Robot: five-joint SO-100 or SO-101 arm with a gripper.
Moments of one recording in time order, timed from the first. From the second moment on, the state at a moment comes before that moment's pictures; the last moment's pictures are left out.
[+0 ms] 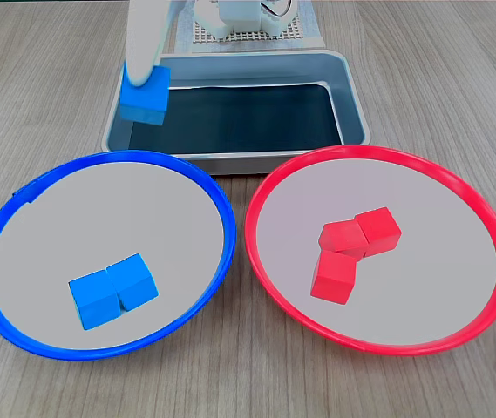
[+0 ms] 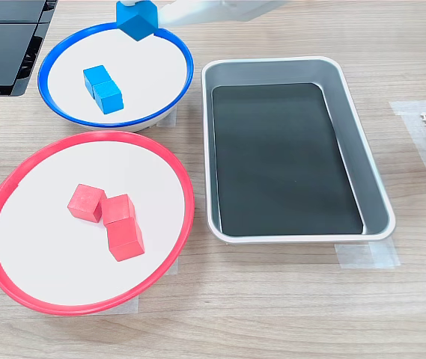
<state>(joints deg) 12.4 108.7 124.8 13.9 -20.9</state>
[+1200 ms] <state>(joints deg) 4.7 175.6 171.6 41.9 3.7</state>
